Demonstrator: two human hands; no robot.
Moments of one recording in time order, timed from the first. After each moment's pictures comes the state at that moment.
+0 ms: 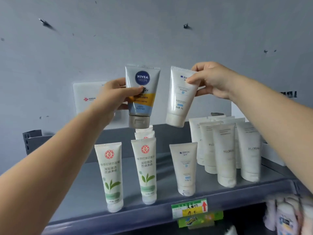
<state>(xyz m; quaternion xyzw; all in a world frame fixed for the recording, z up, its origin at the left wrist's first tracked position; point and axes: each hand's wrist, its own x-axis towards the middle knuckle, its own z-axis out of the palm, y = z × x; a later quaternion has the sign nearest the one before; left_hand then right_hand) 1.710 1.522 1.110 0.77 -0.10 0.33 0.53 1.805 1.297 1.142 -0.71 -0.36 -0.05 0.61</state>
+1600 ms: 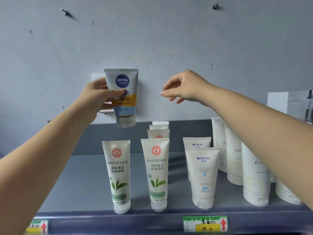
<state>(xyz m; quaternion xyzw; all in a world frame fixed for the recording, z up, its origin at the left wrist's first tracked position) 1.717 1.596 1.101 0.76 0.00 0.39 0.53 1.840 1.388 1.121 -0.77 -0.46 -0.10 0.42</state>
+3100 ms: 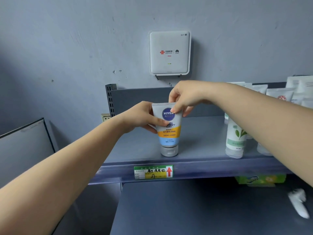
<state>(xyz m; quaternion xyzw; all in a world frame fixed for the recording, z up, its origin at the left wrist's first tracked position) 1.611 1.776 0.979 0.88 -0.02 0.08 0.47 1.682 1.624 1.037 -0.88 -0.42 0.08 0.22</state>
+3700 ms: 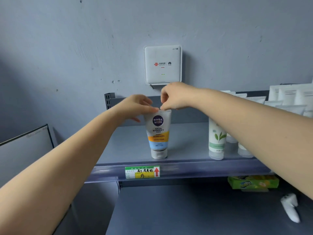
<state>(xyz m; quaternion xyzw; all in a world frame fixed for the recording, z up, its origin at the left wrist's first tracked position) 1.593 1.748 1.019 0.90 0.09 0.18 0.38 1.663 1.606 1.052 -0.89 -0.43 -0.12 0.11</state>
